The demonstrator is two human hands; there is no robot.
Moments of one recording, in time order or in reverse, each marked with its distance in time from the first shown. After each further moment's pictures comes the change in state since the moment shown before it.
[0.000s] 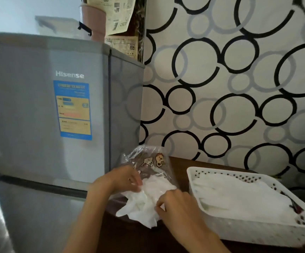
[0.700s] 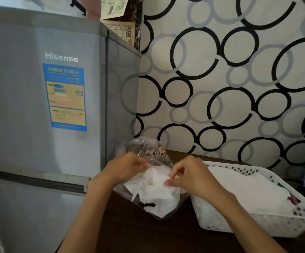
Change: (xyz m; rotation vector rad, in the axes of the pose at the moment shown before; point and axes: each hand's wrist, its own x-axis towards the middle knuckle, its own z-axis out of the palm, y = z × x) left_hand 0.007 0.008 0.005 -0.142 0.190 0.102; right_hand 0.033 0.034 -0.035 0.348 0.025 0.067
